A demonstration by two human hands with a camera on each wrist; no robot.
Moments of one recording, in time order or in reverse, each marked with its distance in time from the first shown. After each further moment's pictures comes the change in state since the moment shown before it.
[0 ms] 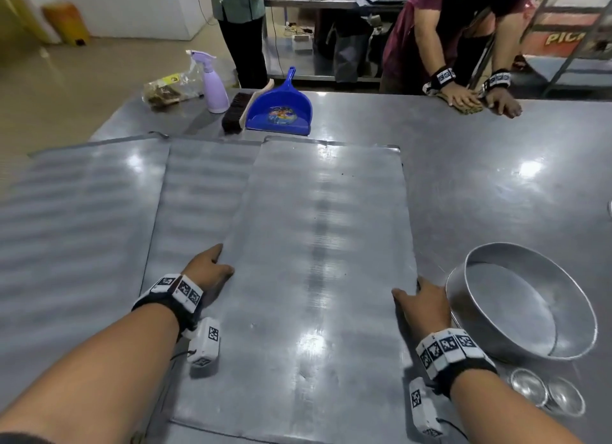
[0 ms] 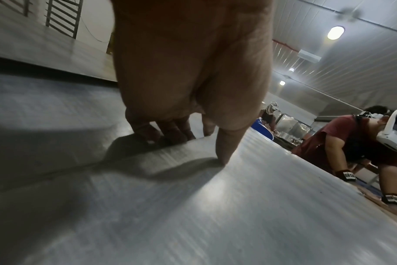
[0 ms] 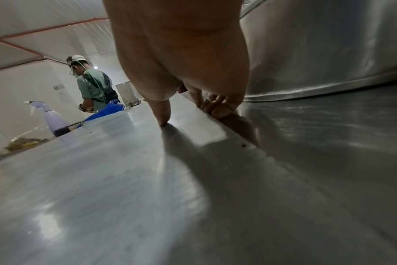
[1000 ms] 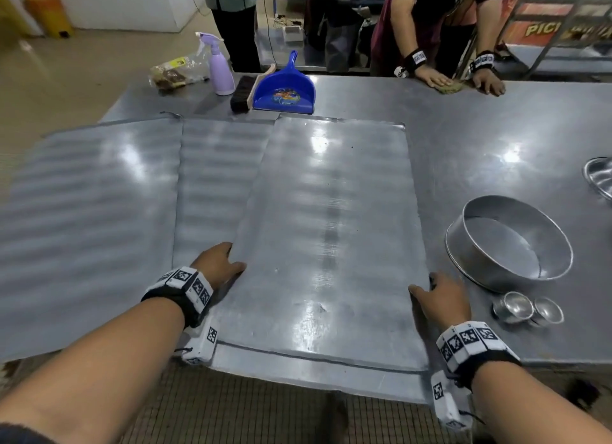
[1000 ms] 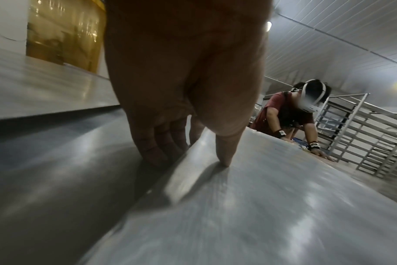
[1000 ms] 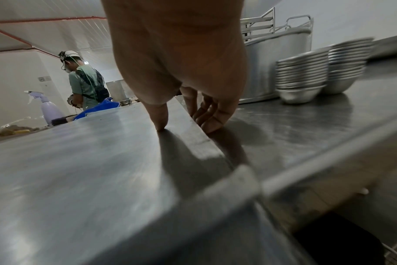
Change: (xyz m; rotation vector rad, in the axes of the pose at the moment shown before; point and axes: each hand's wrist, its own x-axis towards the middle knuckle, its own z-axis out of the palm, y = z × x) left_hand -0.078 -0.054 -0.006 0.354 -0.073 0.063; right_hand -0.091 0.061 0.001 -0.178 0.033 -0.063
